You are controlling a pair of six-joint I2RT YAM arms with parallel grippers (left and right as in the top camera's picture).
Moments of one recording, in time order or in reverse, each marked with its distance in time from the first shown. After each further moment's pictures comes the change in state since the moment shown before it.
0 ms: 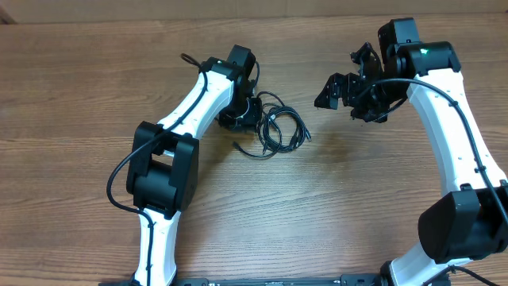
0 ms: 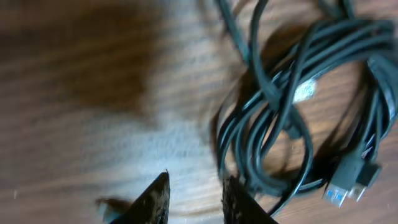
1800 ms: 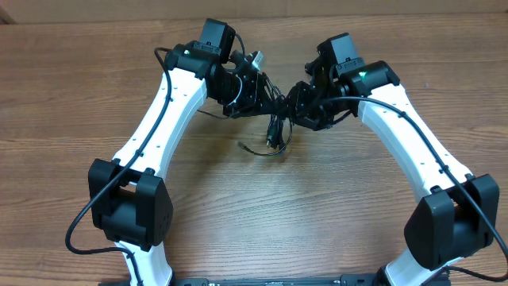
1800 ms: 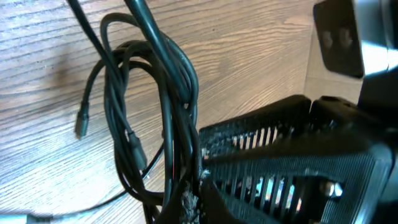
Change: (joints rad) left arm 0.048 -0.270 0.001 -0.041 0.522 -0.032; right arm 0.247 0.002 -0.143 0.307 -0.059 0.395
